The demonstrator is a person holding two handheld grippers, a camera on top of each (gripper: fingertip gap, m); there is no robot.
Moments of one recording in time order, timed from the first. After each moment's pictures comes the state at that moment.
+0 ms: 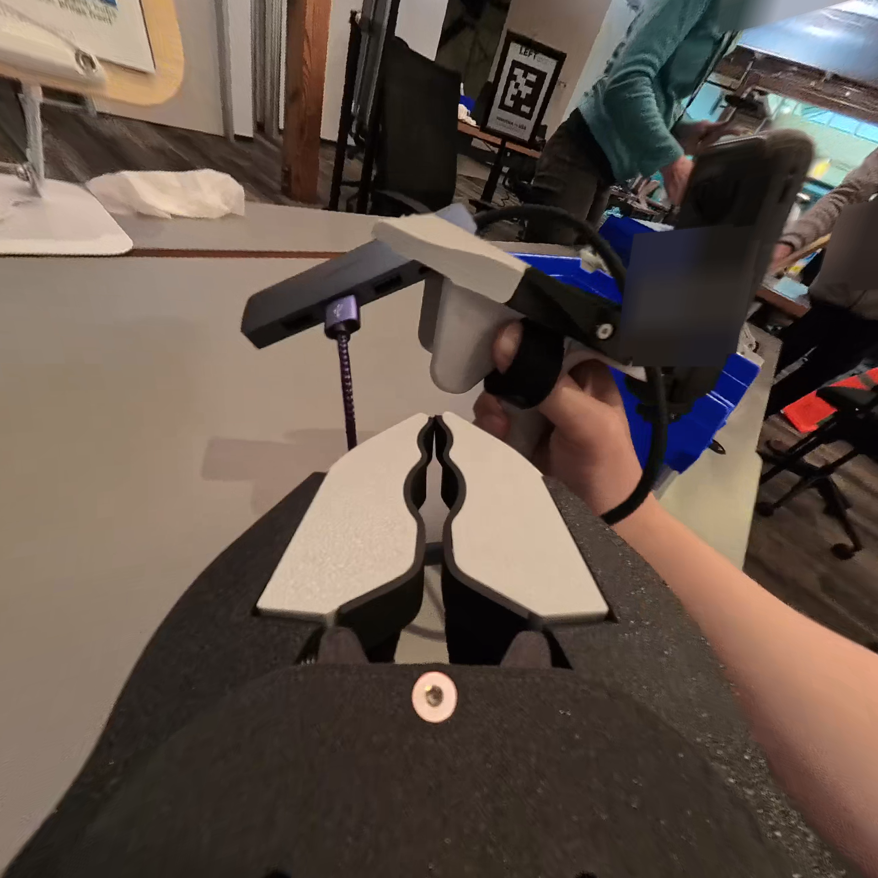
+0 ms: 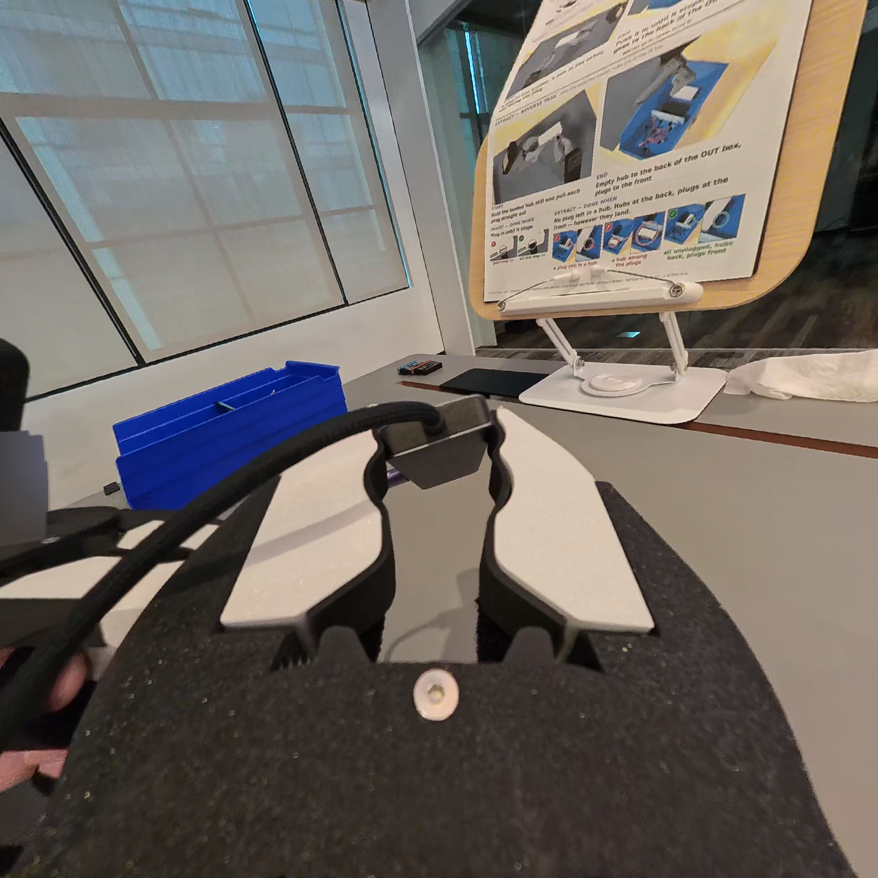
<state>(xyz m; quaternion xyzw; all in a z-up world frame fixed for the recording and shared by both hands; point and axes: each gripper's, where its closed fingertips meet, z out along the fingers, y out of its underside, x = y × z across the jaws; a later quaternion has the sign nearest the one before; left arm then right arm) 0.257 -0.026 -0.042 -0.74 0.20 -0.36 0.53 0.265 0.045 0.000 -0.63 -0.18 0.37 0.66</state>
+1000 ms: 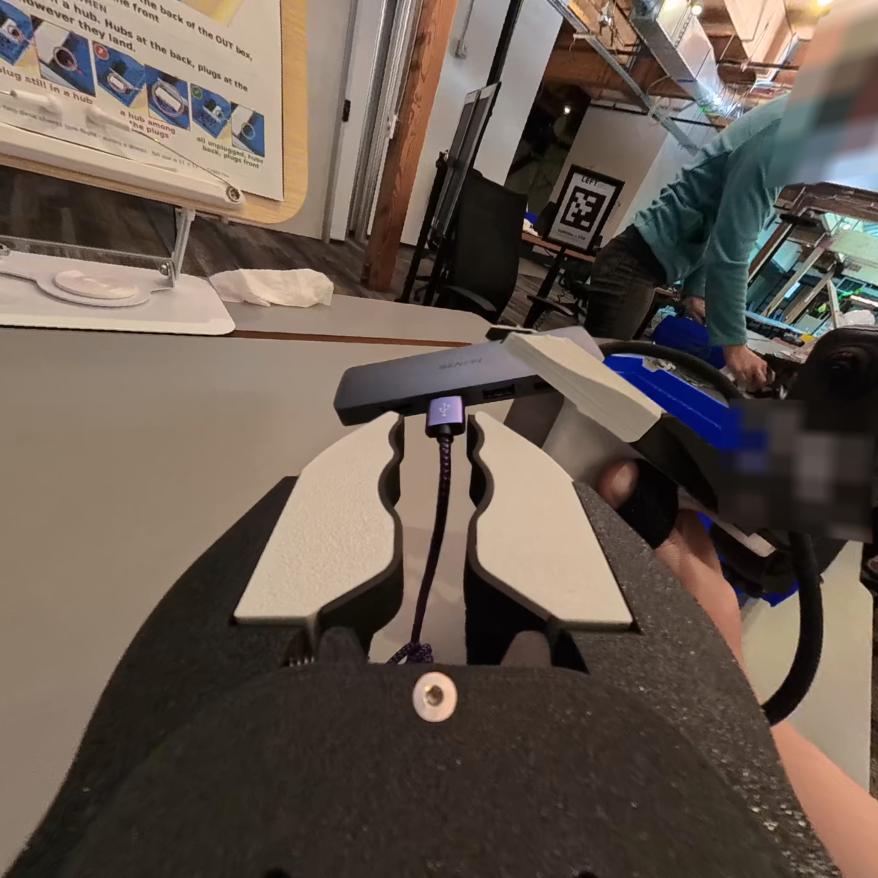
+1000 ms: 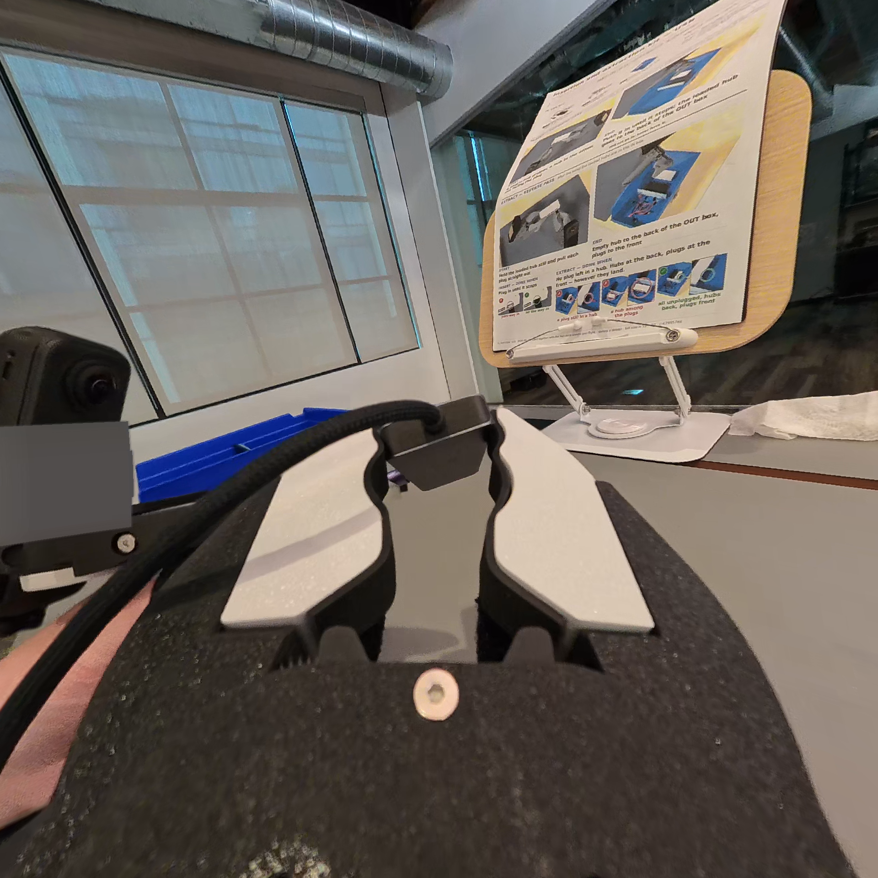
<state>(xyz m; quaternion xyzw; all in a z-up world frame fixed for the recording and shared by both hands) 0.250 0.021 -0.023 -0.71 0.12 -0.33 0.61 0.270 0.032 0.008 -0.58 -0.16 0.39 0.70</state>
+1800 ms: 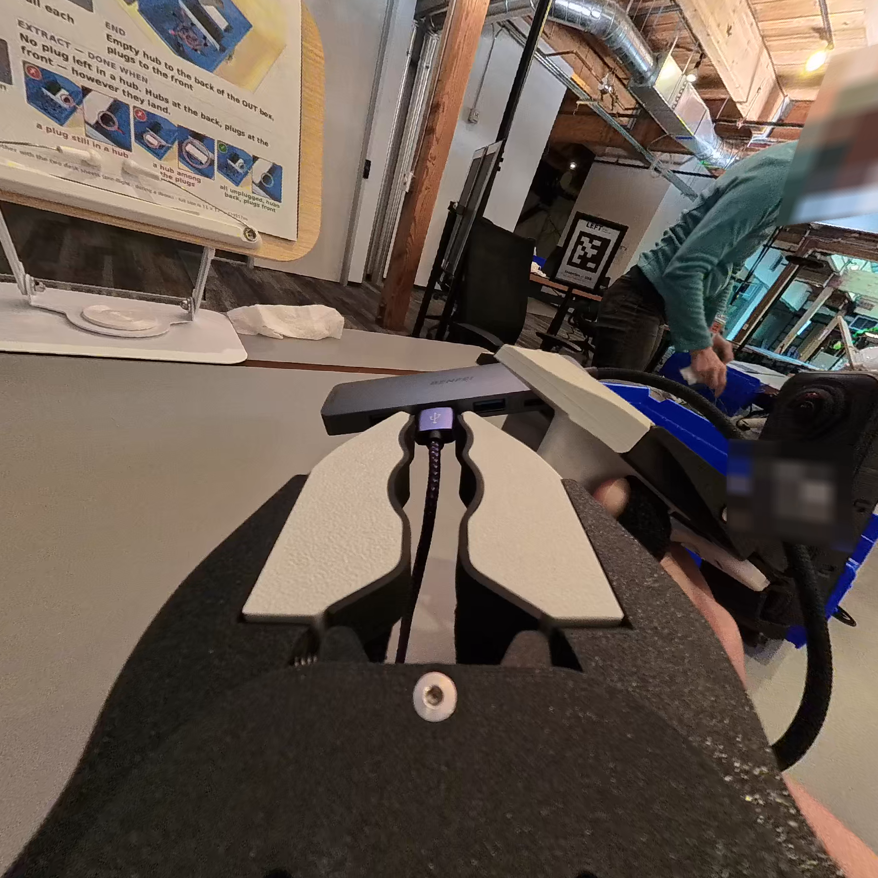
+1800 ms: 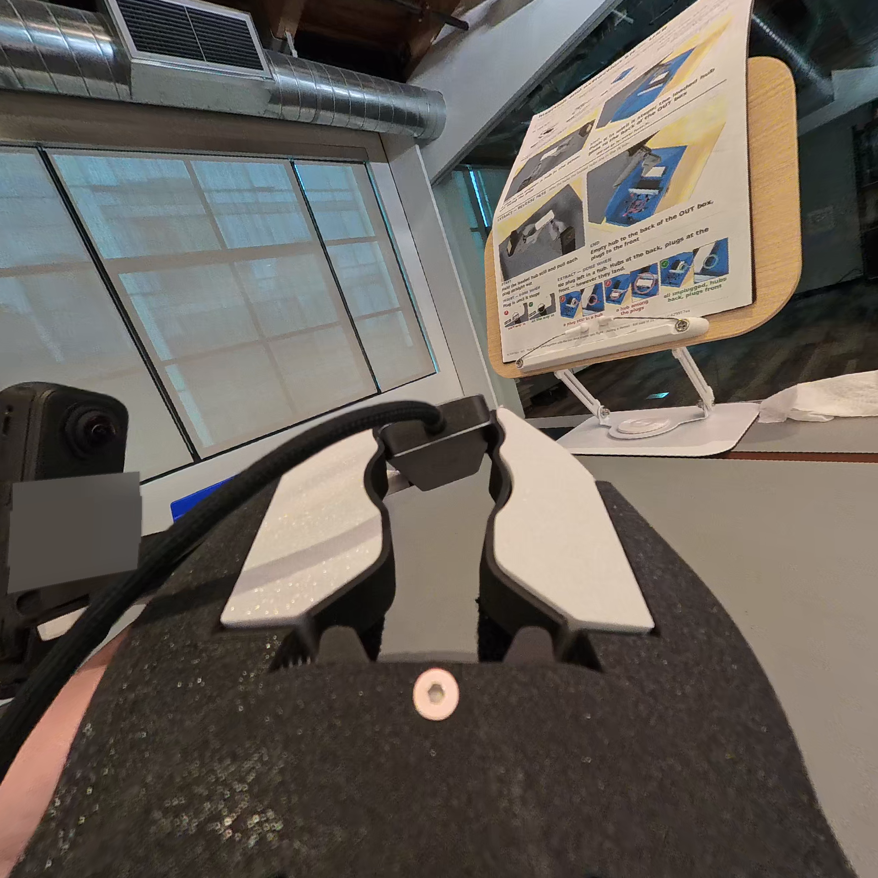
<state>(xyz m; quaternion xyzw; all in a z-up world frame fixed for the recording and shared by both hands) 0.255 0.021 -0.016 -0.68 0.10 -0.32 0.65 0.272 0.030 0.008 -0.56 -0.12 0.44 0.69</state>
